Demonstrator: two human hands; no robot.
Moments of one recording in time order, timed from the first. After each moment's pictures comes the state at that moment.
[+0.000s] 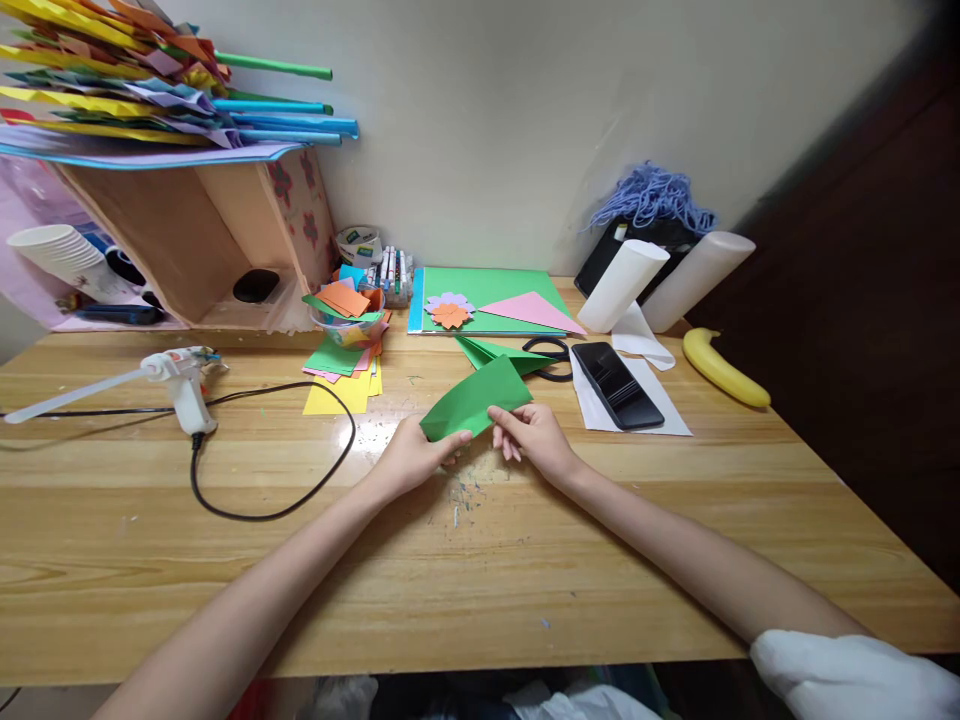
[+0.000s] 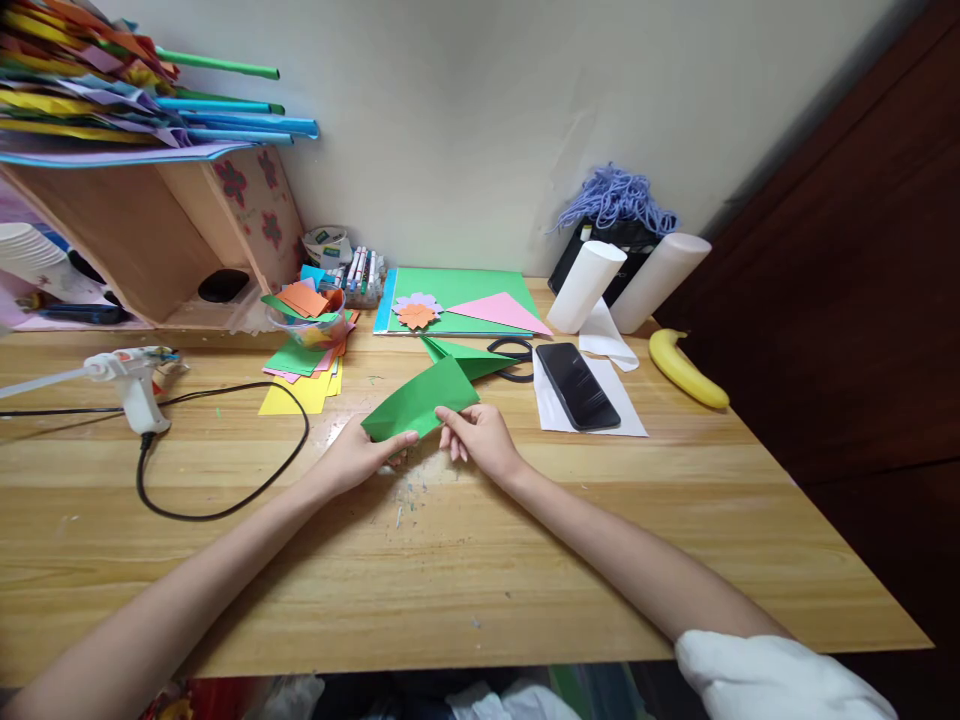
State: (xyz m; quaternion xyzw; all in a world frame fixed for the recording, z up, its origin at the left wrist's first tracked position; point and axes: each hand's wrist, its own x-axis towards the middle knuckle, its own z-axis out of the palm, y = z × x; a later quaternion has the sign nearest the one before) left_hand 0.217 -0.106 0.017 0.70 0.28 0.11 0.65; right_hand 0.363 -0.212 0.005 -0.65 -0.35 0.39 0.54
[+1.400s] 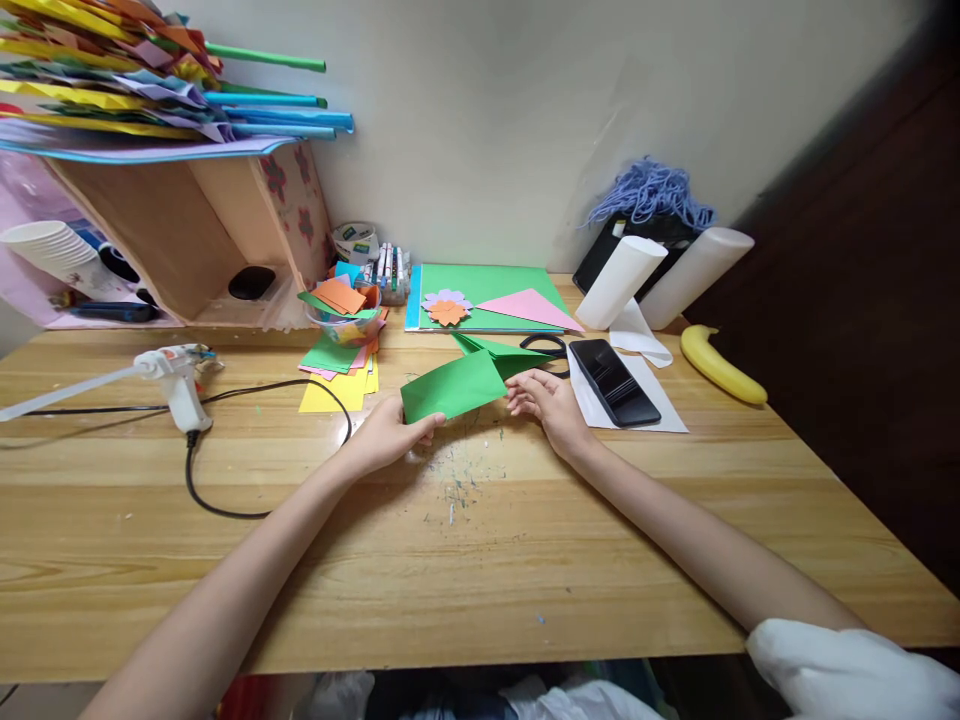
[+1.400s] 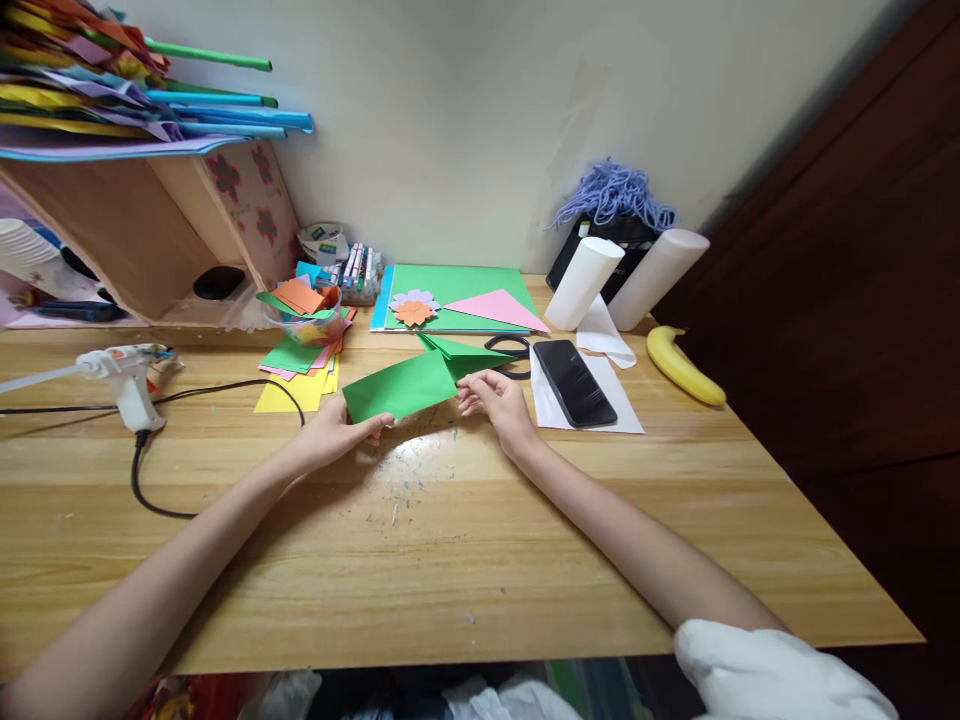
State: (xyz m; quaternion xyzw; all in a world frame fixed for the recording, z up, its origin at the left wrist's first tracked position) left_hand 0.208 -0.075 0.028 0.81 0.27 0.10 0.52; right_hand 0.398 -0.208 0.006 -0.61 -0.27 0.35 0.66
